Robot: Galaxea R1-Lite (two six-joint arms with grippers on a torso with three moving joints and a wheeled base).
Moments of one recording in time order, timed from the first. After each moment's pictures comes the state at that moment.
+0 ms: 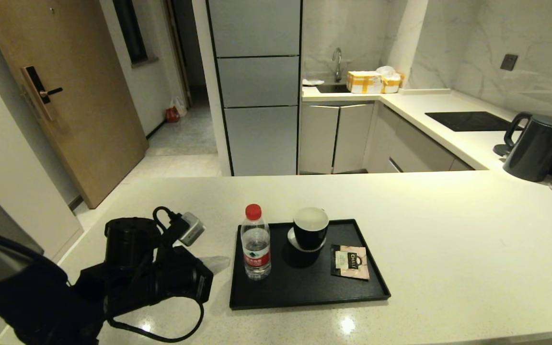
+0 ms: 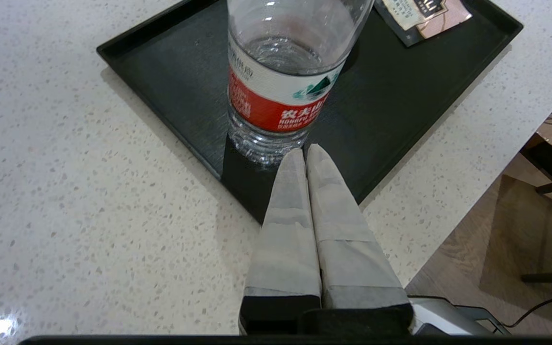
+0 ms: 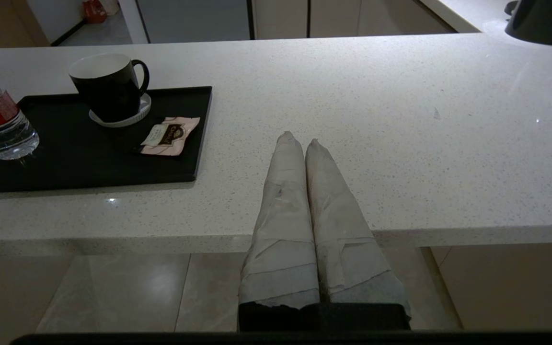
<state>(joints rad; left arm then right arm) -0.34 1.91 -0.44 -0.98 -0.40 0.12 -0.01 0.00 0.00 0.00 0.01 -0.02</state>
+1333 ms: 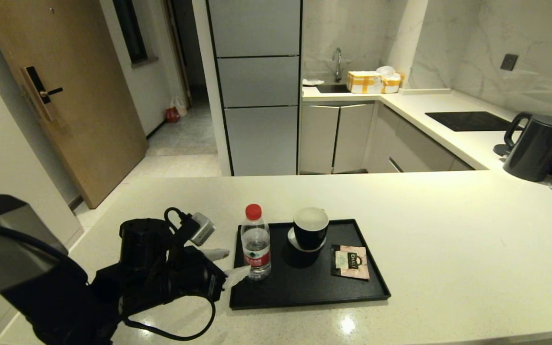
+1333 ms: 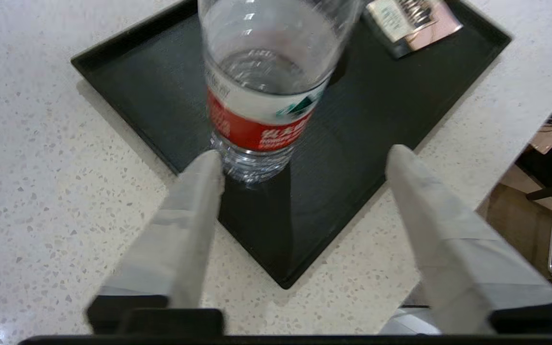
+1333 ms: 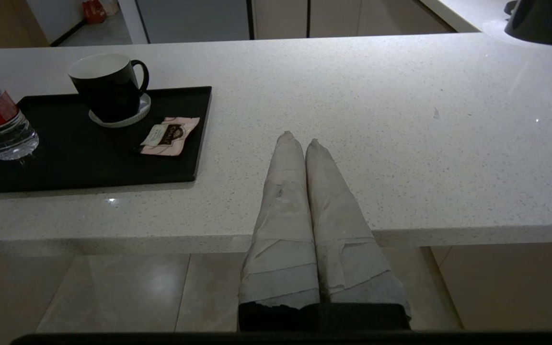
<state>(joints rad) -0.38 1.96 -0.45 -1.04 -0.38 0.08 -0.01 0.00 0.00 0.00 0.01 -0.02</state>
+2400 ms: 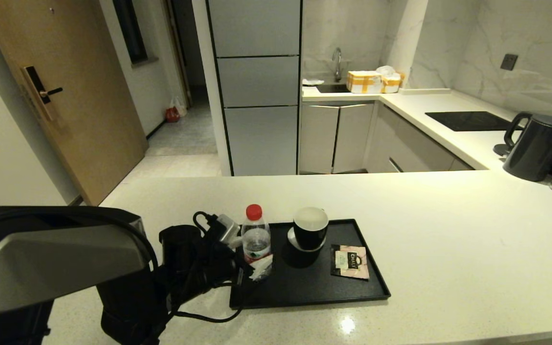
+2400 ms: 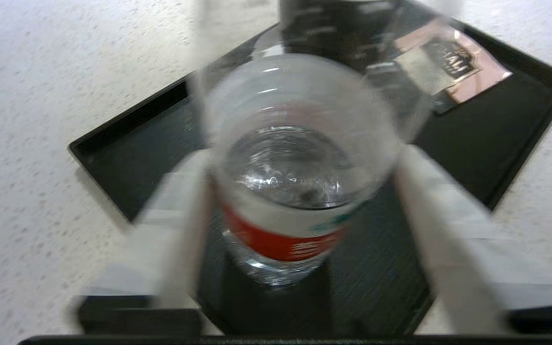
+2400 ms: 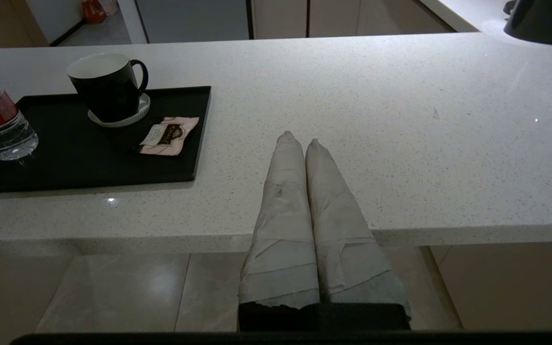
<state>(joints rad) -0.44 2.26 -0.57 -1.39 -0.31 0.09 -0.01 0.00 0.00 0.00 0.01 -0.02</state>
